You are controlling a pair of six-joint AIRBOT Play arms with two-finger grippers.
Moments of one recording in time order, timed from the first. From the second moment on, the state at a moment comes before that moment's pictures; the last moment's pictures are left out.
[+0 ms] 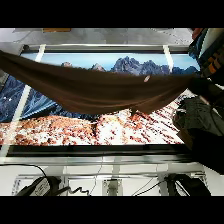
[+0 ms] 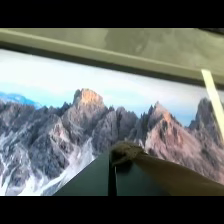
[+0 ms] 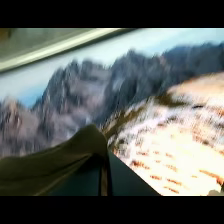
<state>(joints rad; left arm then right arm) 0.48 -1.05 1.57 0.95 -1.04 -1.17 0.01 -0.70 0.99 -1.53 0.74 1.84</state>
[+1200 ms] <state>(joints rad) 0.15 -1.54 1.57 1.02 -0.69 -1.17 0.01 -1.30 1.08 -1.21 0.42 1.49</state>
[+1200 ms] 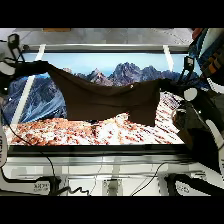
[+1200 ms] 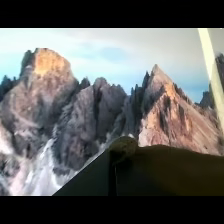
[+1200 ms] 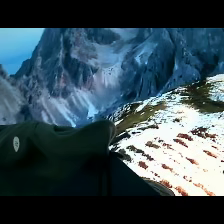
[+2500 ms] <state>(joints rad) 0.10 -0.68 1.53 1.36 -1.01 -1.01 0.01 -0.43 1.29 -1.11 1.01 1.40</state>
